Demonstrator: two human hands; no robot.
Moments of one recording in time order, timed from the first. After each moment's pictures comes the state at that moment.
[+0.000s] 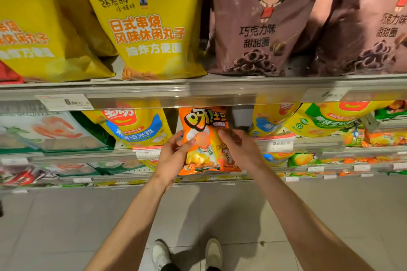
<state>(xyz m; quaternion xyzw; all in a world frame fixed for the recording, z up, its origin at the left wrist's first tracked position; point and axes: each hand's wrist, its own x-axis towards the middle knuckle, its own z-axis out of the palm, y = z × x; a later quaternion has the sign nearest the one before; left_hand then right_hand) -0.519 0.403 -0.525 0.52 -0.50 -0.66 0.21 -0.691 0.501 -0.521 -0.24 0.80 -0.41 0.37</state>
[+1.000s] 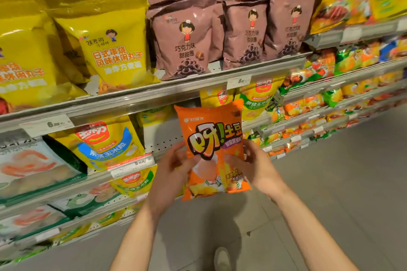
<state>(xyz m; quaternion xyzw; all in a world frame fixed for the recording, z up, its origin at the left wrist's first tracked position) -0.475 0.508 -0.436 0.29 -0.66 -0.68 0.16 -0.627 0.678 -0.434 -0.21 0.72 -0.59 0.31</state>
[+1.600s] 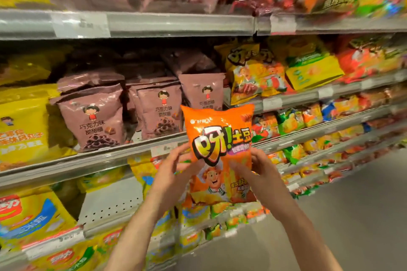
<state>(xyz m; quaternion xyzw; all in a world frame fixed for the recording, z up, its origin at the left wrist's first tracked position) -0.687 0.622 -0.325 0.17 -0.72 -0.64 0.22 -0.812 0.813 -0.322 -0.29 0.72 -0.62 0.14</state>
